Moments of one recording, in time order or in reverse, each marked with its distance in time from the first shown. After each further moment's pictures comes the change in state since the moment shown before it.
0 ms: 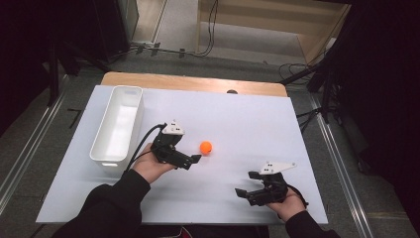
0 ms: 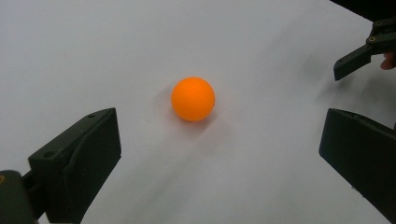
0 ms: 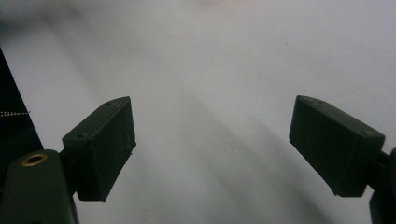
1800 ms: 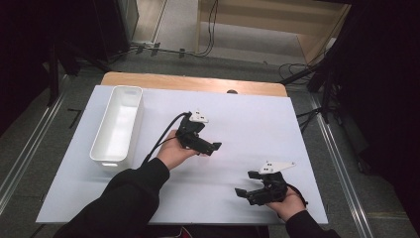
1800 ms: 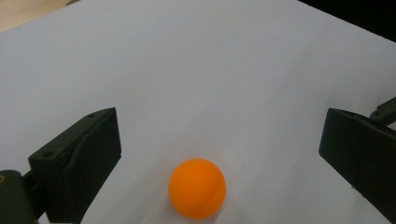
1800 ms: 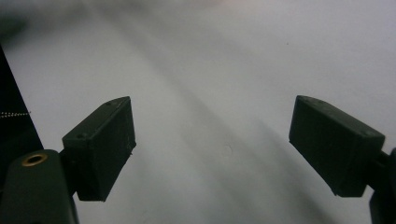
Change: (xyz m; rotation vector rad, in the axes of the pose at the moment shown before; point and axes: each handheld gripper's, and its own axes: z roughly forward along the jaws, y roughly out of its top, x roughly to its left) left arm 0.002 0.042 0.060 -0.029 -0.014 0.059; right arm -0.001 0.001 0.001 0.005 0.009 0.001
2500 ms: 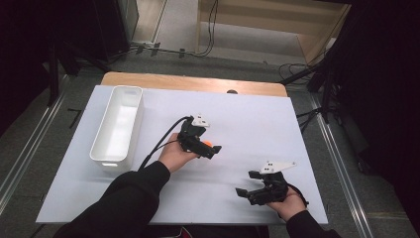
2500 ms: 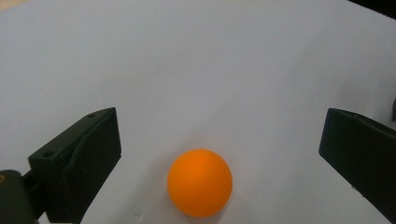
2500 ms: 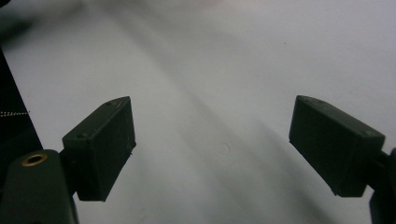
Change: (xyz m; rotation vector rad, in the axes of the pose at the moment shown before) left arm 0.000 -0.014 0.014 0.003 0.010 -0.013; right arm -0.001 0.000 -0.001 -0.003 -0.003 0.002
